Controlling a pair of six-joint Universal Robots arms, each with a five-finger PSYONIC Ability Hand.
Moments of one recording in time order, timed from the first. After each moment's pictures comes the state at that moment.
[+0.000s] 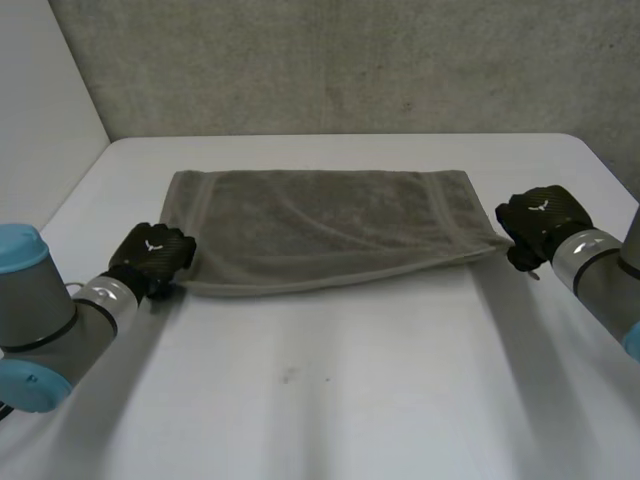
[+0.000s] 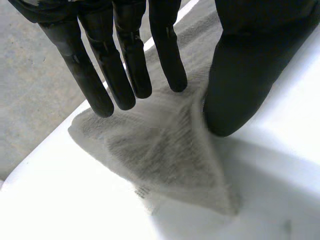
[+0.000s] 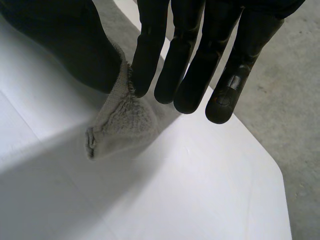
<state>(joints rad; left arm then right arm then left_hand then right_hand) 4.58 -2.10 -1.72 3.54 -1.25 3.69 1.75 -1.15 1.51 -0.03 1.42 2.54 0.72 0.72 0.72 0.72 0.55 1.10 1.18 1.19 1.20 0.96</state>
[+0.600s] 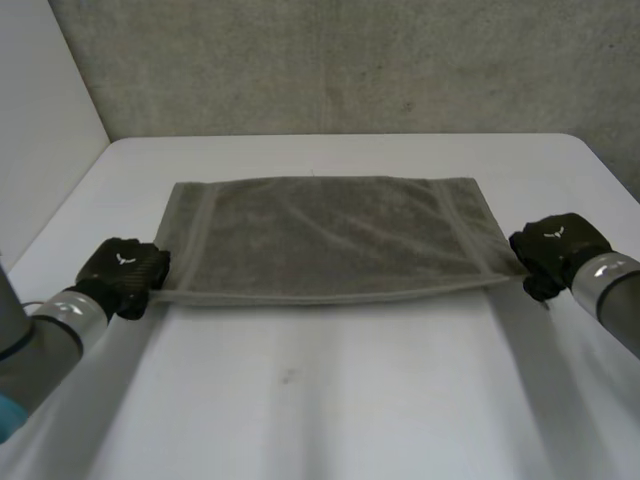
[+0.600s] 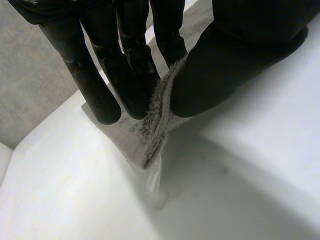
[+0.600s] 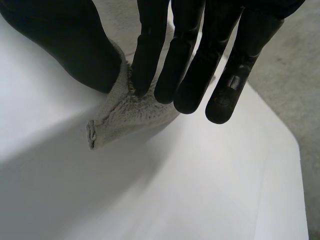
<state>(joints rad) 4.65 -1.89 -1.89 3.42 -1.25 3.69 1.71 -1.24 1.62 0.06 1.42 2.51 1.16 1.21 1.21 1.21 1.02 1.10 1.18 1.19 1.20 0.96</state>
